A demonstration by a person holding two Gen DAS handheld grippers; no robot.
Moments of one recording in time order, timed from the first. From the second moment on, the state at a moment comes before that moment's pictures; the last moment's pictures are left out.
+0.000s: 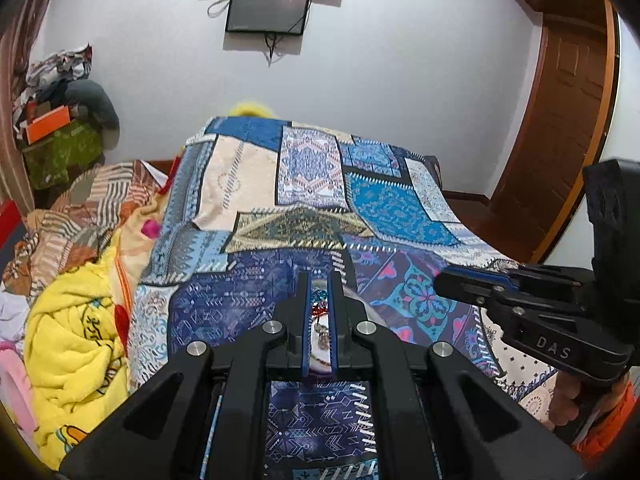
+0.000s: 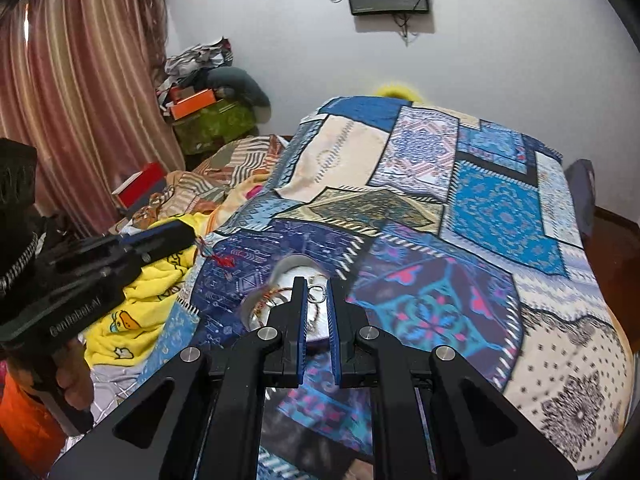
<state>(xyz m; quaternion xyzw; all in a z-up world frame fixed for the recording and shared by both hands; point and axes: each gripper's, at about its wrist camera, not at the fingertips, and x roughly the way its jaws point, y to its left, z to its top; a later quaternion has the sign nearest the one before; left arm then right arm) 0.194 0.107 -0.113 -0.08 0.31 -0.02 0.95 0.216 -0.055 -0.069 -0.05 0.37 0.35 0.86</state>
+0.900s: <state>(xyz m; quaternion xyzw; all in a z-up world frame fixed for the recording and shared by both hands) 0.263 0.102 -0.162 -0.08 0.37 -0.06 0.93 0.246 -0.013 -0.133 -0.08 0.43 0.36 0.82</state>
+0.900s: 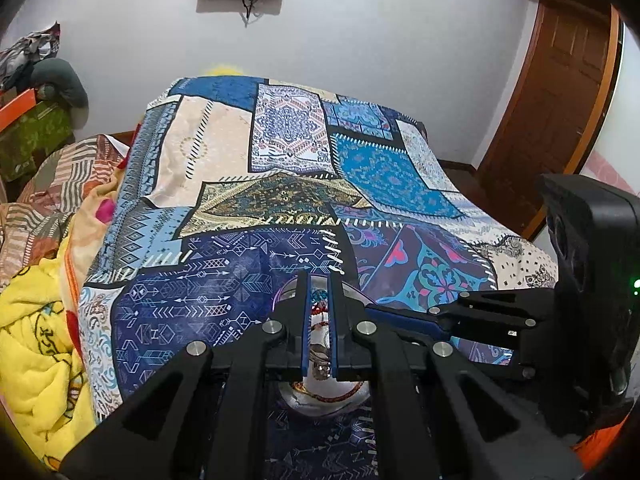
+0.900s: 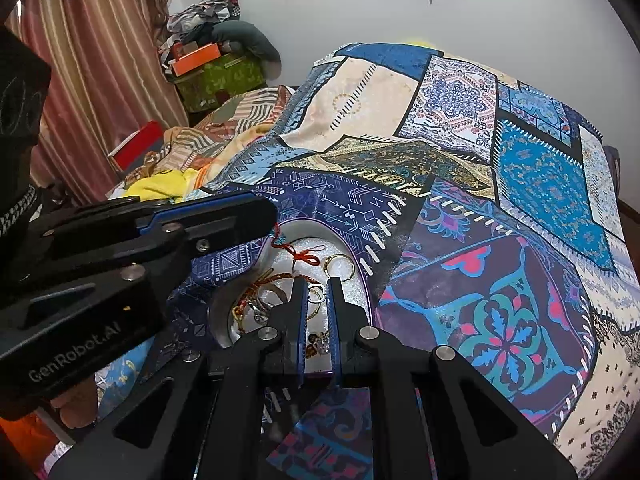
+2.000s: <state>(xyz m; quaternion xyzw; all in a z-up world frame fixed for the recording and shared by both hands) 0.211 0.105 -0.103 -0.07 0.33 -0.04 0.94 0.215 -0.035 -0.086 -0.09 0.38 0.33 0.86</state>
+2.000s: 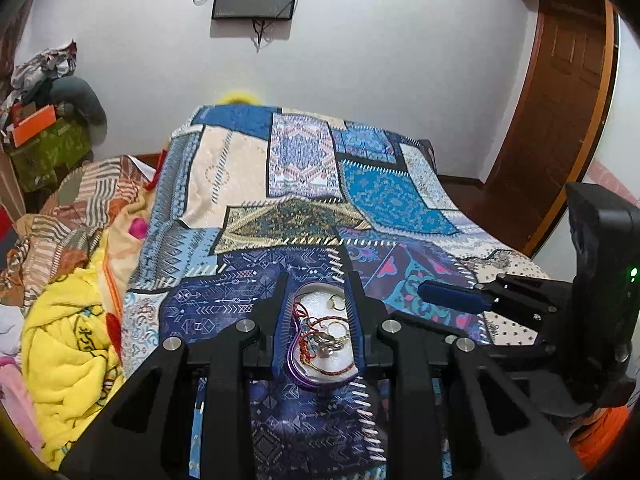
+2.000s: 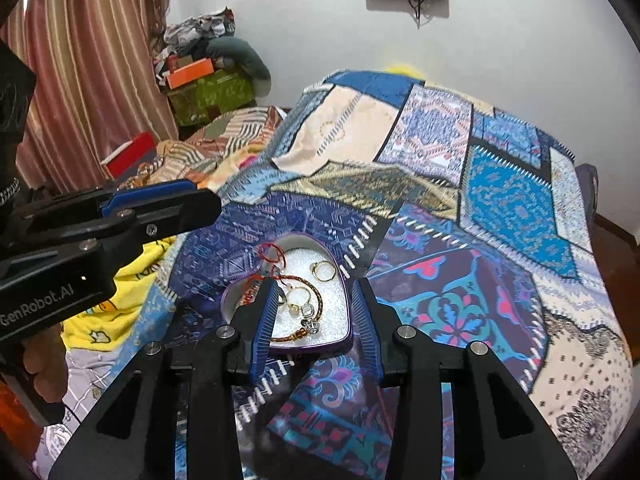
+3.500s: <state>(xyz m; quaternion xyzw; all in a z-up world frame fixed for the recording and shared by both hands) -0.044 0.055 0.037 -0.04 0.05 0.08 0.99 -0.002 -0.132 0.090 -0.01 0.08 0.23 0.97</state>
